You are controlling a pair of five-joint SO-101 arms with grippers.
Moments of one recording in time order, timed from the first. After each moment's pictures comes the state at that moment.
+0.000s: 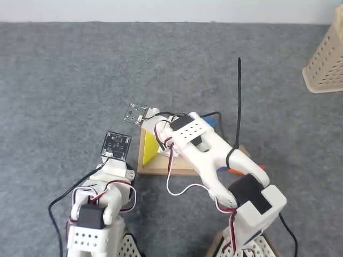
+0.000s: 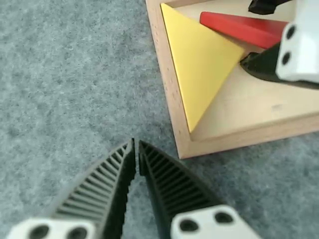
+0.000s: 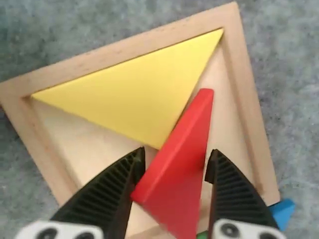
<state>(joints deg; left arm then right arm) 1.0 -103.4 97.6 72.0 -0.7 -39.1 9.7 22.4 50.6 34.5</state>
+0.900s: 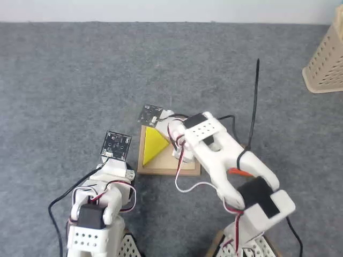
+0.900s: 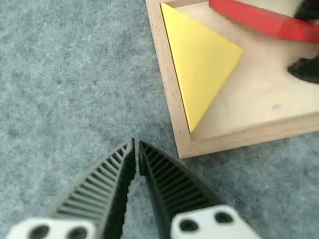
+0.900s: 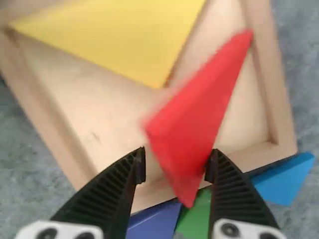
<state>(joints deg) 1.1 -103.4 97.6 72.0 -0.7 -33.5 6.9 26.8 55.2 37.3</state>
